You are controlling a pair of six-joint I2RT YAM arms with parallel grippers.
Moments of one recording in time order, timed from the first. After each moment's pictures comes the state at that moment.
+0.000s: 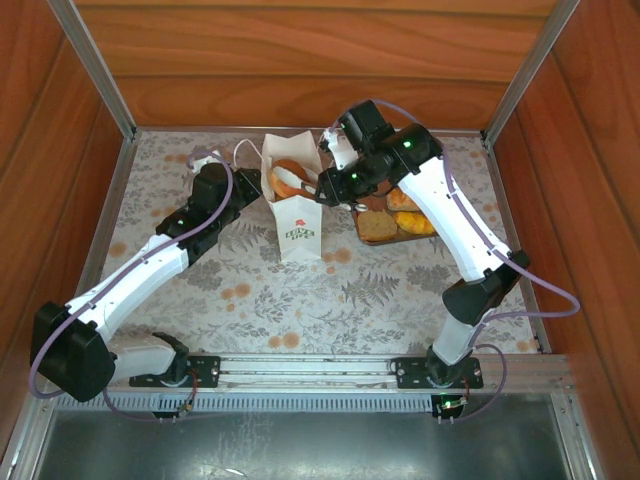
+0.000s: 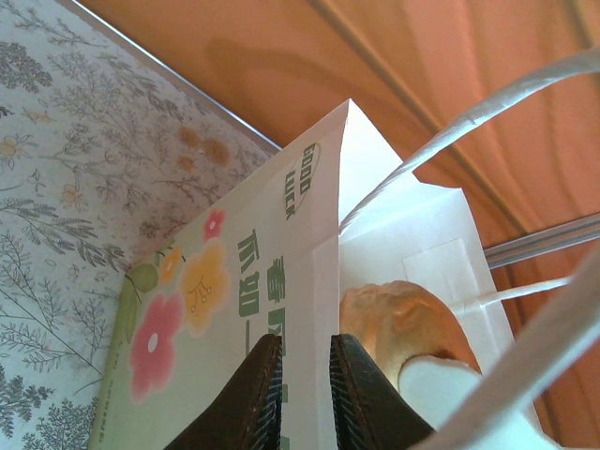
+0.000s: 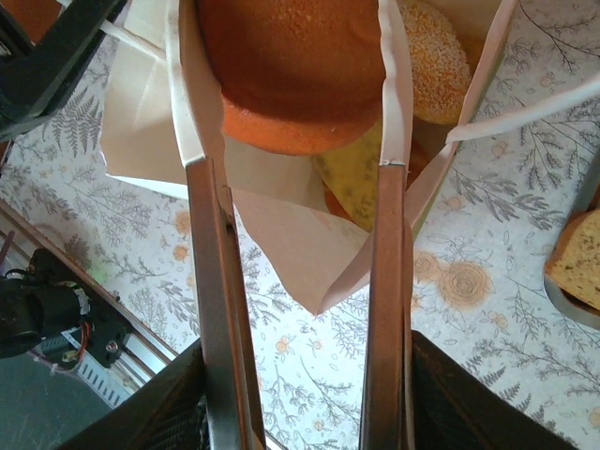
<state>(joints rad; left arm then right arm) -0.54 1.23 0.97 -0.10 -0.15 -0.96 0.69 1.75 2.09 -1.39 -0.27 0.18</state>
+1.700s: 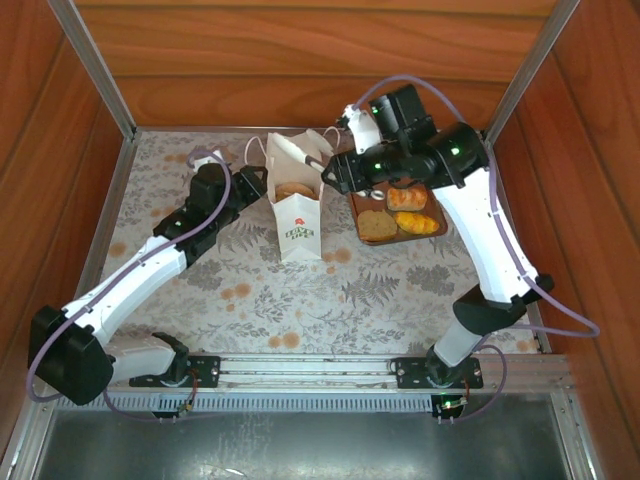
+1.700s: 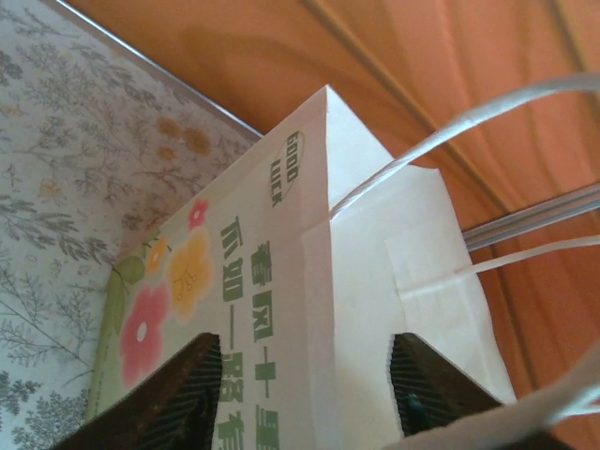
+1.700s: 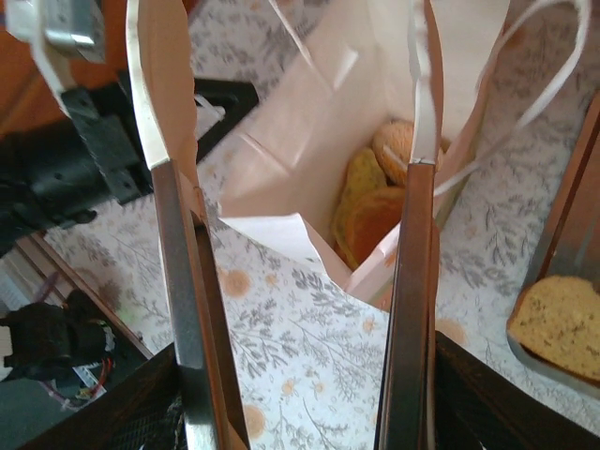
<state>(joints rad) -0.54 1.21 0.96 -0.11 -0.10 -0.94 0.69 1.66 2.28 -1.41 -0.23 0.17</state>
